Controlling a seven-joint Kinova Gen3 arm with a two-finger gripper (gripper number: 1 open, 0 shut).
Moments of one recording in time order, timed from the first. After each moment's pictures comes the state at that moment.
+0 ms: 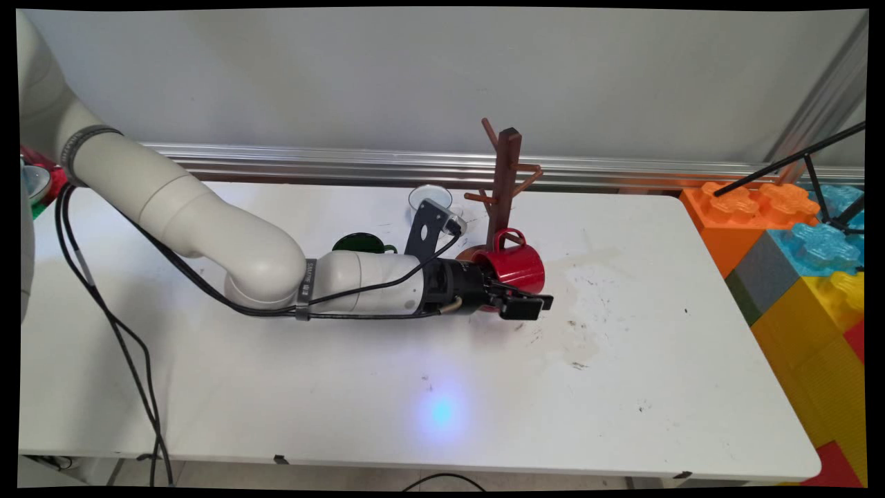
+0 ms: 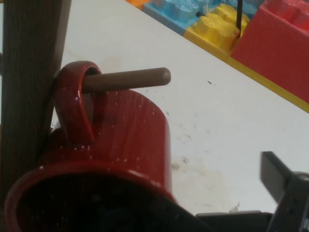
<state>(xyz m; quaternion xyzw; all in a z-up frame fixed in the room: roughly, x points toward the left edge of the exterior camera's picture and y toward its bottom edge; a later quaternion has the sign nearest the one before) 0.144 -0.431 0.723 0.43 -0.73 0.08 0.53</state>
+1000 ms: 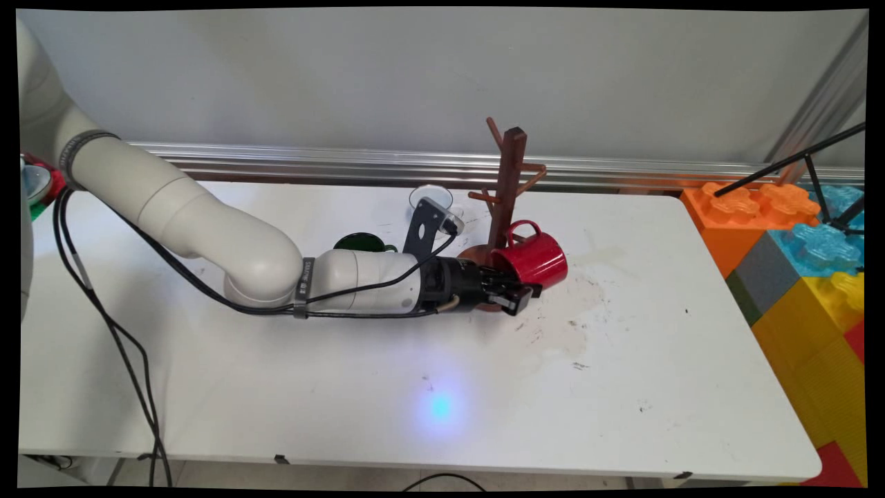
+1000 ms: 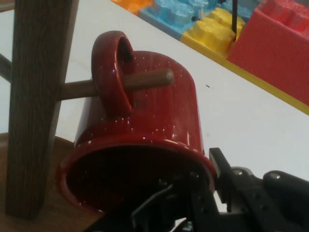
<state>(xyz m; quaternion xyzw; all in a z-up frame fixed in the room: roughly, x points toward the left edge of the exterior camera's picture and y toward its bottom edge) 0.149 -0.434 0.722 0.41 -0.73 0.08 0.54</state>
